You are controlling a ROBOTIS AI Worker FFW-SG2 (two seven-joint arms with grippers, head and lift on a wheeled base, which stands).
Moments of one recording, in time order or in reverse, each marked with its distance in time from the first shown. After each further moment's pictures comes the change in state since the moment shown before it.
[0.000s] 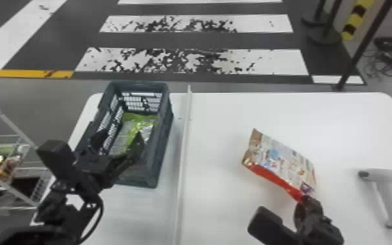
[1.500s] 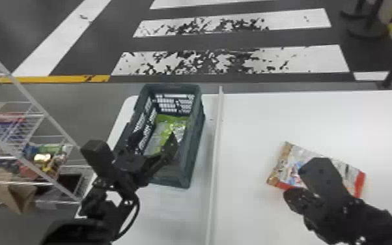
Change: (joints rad) left arm 0.002 0.012 -0.001 -0.002 0.019 0.000 -0.006; right arm -0.067 0.107 -0.304 -0.130 -0.665 -0.151 0.253
